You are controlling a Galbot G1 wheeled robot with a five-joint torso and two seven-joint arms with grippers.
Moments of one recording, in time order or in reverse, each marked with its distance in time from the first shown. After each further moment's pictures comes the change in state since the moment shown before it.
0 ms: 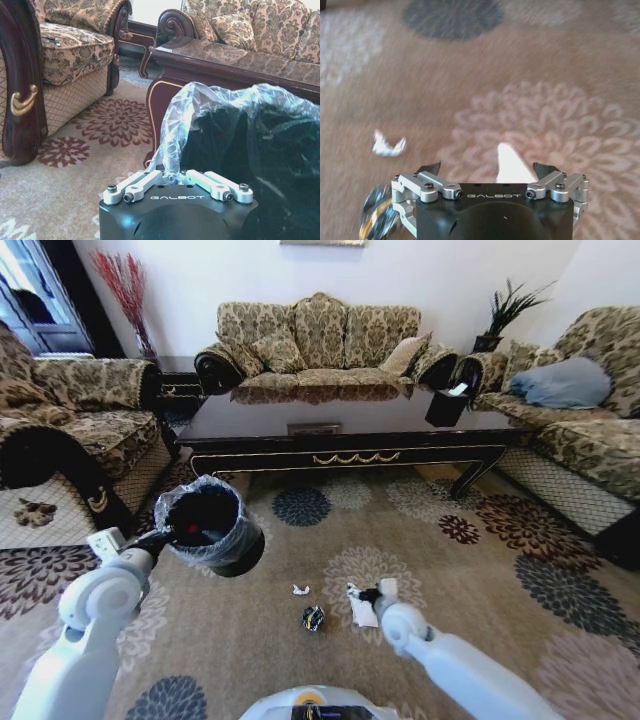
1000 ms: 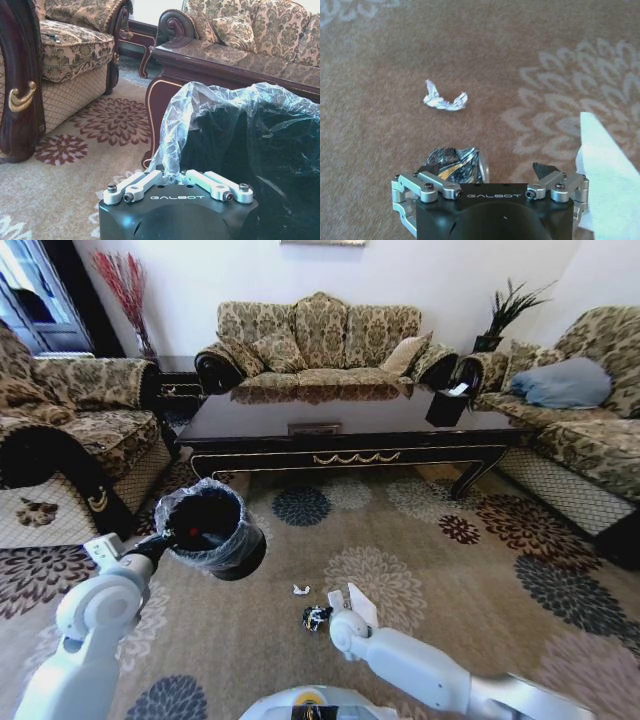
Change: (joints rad) left arm -0.006 -0.023 0.006 0.009 0.016 -0.008 0.013; right arm 0.231 0.221 -0.323 -0.247 0.139 -0.009 0.136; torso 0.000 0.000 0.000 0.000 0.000
